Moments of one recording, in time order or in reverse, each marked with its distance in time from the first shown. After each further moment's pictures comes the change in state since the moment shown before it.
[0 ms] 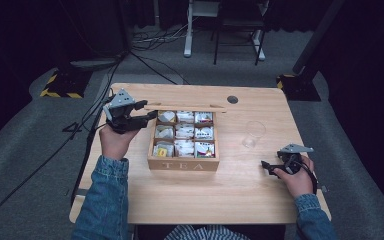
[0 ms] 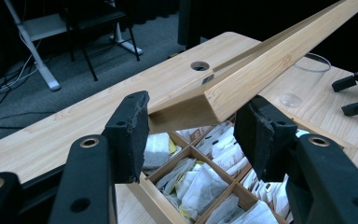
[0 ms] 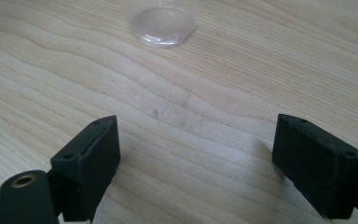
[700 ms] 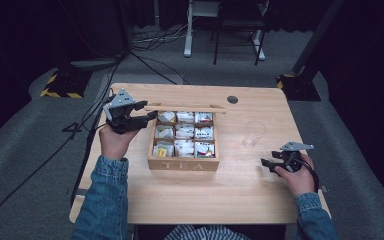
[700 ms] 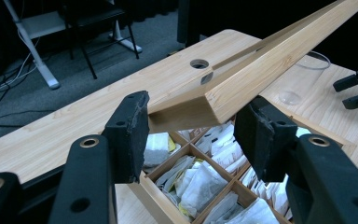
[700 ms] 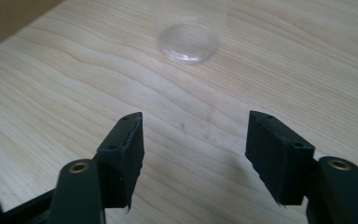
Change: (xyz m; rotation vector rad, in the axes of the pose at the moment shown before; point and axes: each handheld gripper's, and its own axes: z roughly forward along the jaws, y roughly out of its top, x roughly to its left) left arm 0.000 0.000 0.000 0.011 -0.003 0.003; right arm 0.008 0.014 -0.010 0.003 0.056 -0.017
